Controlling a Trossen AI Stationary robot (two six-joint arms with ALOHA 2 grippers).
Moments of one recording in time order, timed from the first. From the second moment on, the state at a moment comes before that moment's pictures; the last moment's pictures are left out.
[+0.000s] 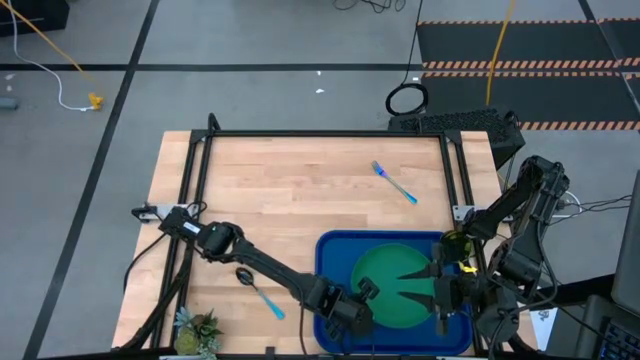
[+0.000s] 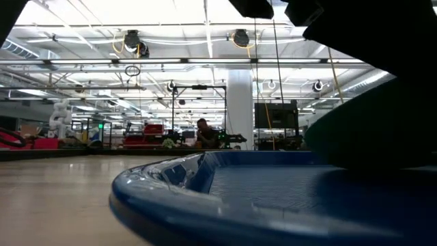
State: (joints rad) left arm -0.46 2.47 2.20 -0.64 -0.18 0.45; right arm 1.00 1.30 1.26 -0.69 0.94 0.42
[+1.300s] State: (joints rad) left arm -0.46 2.41 2.20 -0.65 -0.19 0.45; right arm 1.01 1.30 1.26 -0.71 0.94 0.43
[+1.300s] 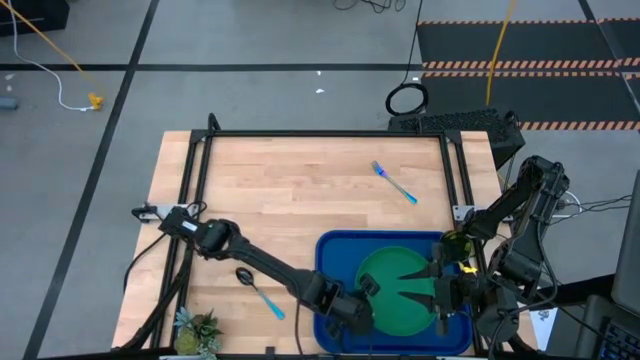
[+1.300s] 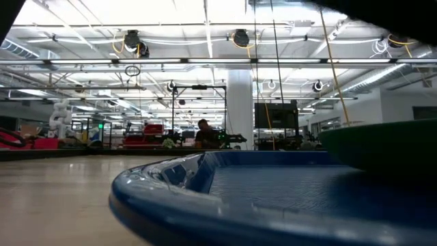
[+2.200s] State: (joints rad) left arm -0.35 2.44 2.20 -0.90 -0.20 -0.06; right arm 1.04 1.30 1.26 -0.71 0.94 0.43
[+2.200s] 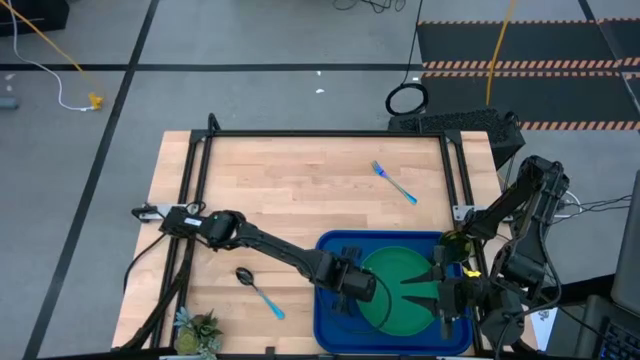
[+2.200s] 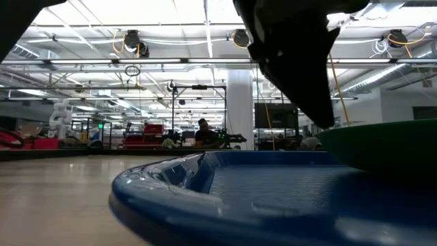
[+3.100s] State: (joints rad) left arm -0.37 2.44 2.11 -0.73 -0.12 -0.17; right arm 1.04 1.30 1.26 -0.71 0.94 0.43
